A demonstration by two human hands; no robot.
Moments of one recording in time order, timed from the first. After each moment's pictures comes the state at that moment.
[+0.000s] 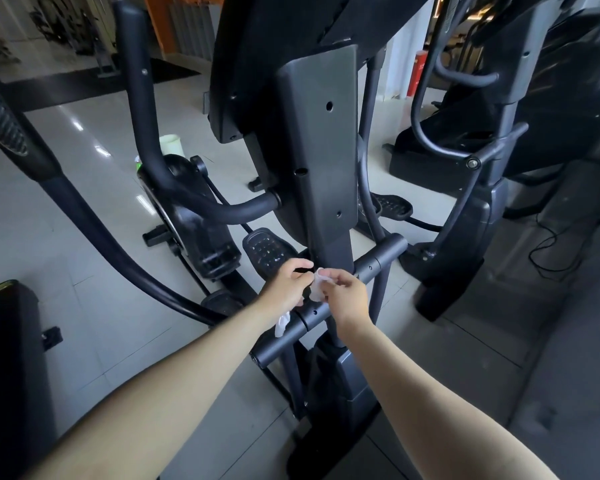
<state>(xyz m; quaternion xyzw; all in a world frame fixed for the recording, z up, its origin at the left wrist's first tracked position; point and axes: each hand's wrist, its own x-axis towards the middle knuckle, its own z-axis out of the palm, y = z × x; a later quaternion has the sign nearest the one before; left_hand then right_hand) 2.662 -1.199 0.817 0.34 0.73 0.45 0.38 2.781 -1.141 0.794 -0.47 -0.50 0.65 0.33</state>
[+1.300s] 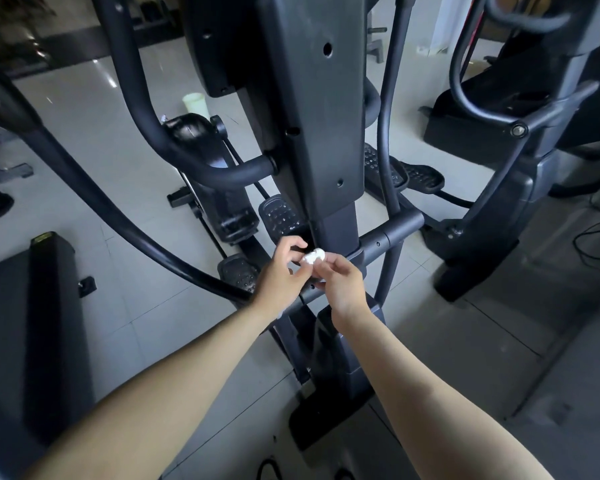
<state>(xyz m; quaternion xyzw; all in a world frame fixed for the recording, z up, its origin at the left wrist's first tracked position) 2.691 -1.211 0.778 0.37 0.74 0.50 0.24 2.798 -1.139 0.772 -0.40 -0.51 0.71 0.27</state>
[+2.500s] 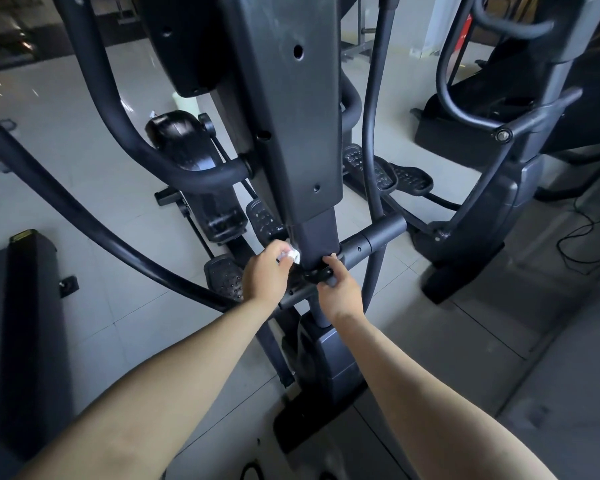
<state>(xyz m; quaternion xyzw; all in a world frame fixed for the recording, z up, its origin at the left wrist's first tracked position) 2.683 -1.166 0.751 0.34 0.84 0.40 0.12 2.822 -1.100 0.753 -0.48 -0.66 0.55 0.18</state>
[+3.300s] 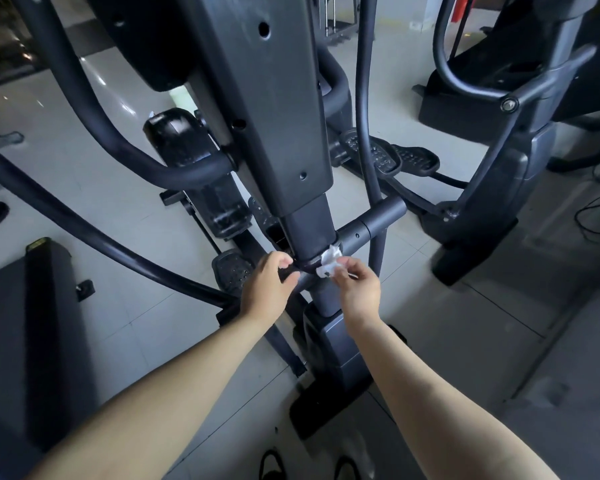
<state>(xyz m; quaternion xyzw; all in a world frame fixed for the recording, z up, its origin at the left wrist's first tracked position) 2.706 -1.188 0.742 0.39 0.85 0.33 0.12 2.841 -1.093 0.721 -0.48 -0.47 0.66 0.35</state>
